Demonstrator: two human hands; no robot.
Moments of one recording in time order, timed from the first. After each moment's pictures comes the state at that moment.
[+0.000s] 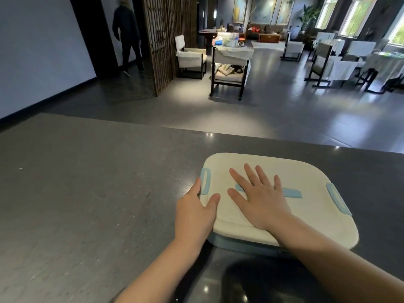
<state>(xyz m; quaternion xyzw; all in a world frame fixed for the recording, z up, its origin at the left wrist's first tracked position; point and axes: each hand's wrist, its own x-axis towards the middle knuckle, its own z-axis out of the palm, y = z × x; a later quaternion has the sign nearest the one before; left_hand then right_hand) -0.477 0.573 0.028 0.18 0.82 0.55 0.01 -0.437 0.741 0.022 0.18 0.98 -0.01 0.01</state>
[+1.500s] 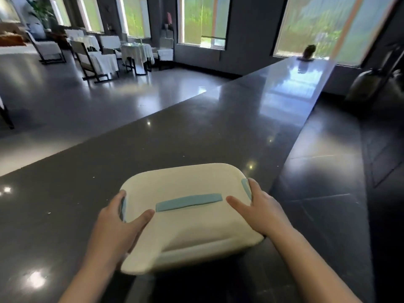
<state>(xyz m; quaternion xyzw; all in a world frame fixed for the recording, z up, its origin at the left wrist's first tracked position) -0.320 0.720 0.032 0.48 0.76 0.36 0.23 -0.017 0.775 0.032 0.71 0.65 -0.20 -0.19</state>
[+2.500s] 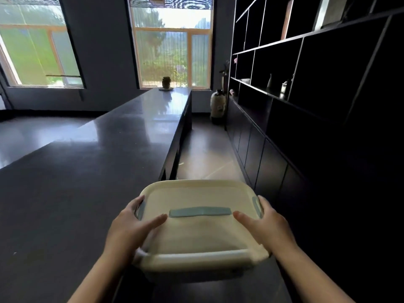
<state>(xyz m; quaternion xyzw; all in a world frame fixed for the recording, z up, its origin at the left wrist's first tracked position) 0.238 1.132 0.050 0.71 0.50 0.33 0.37 0.496 0.958 0.046 0.87 0.33 -0.09 -0.36</state>
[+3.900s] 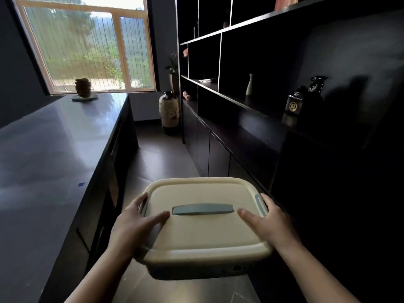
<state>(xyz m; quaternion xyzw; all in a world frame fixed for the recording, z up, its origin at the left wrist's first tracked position) 0.938 1.804 0.065 0.79 0.36 0.26 0.41 1.133 1.569 0.052 0.89 0.17 -0.08 -0.41</state>
